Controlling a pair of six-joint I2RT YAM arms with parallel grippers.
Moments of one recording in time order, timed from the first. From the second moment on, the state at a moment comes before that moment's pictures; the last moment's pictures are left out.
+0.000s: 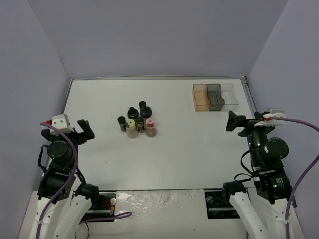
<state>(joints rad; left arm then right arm) -0.22 0.42 0.76 -0.43 -0.44 -0.12 0.15 0.46 0.91 -0.36 0.14 0.07</state>
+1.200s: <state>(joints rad) -0.22 0.58 0.76 -0.44 -0.42 -0.13 0.65 1.53 0.87 0.24 -0.04 0.12</state>
